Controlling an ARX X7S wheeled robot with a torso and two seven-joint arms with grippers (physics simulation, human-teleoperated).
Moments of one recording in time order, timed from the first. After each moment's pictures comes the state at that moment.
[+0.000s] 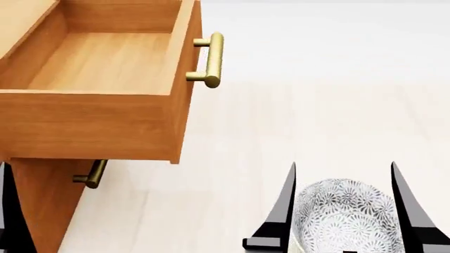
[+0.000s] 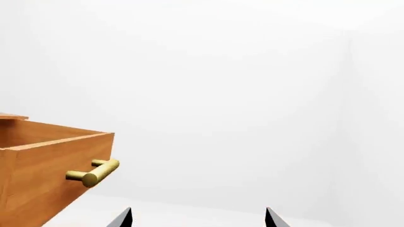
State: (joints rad) left arm 0.07 -0.30 0.01 0.95 -0.27 -0.39 -0.27; right arm 0.04 0.21 -0.15 -1.01 -0.06 0.66 0.23
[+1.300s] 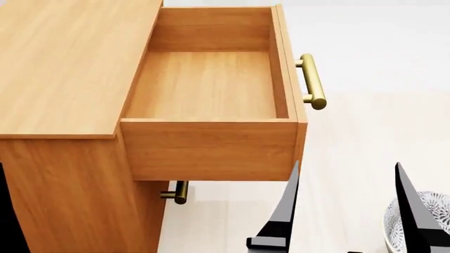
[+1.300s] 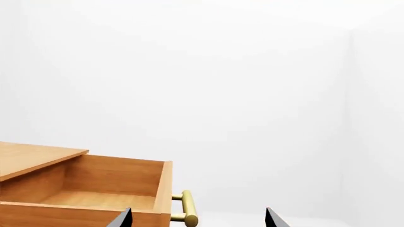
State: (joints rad) left arm 0.07 -0.36 0.02 0.96 -0.34 -0.35 -0.34; right arm 0.03 0.22 -0.12 -1.01 0.02 0.64 0.26
